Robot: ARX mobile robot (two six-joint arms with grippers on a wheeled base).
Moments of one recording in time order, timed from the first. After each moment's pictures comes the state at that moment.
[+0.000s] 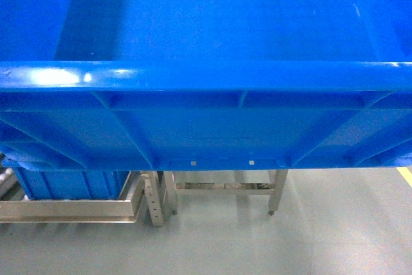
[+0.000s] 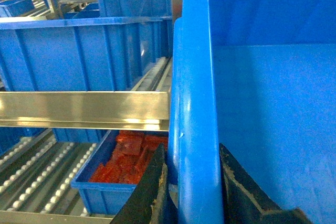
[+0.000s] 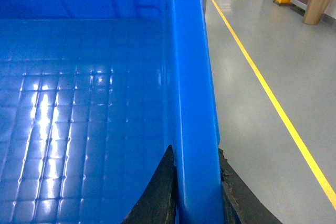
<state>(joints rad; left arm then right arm) -0.28 1.10 0.50 0.64 -0.43 0.07 0.21 1.12 0.57 0.43 0.26 0.05</state>
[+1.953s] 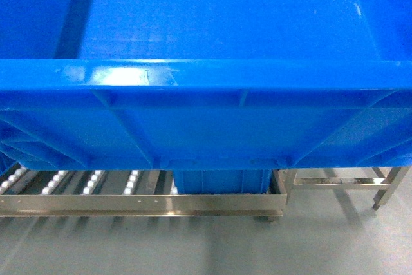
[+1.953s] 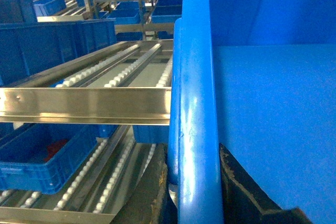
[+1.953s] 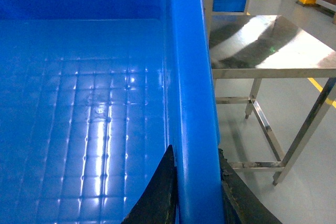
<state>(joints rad) -0.28 1.10 0.50 0.64 -0.43 0.07 0.21 1.11 0.57 0.43 0.26 0.05</state>
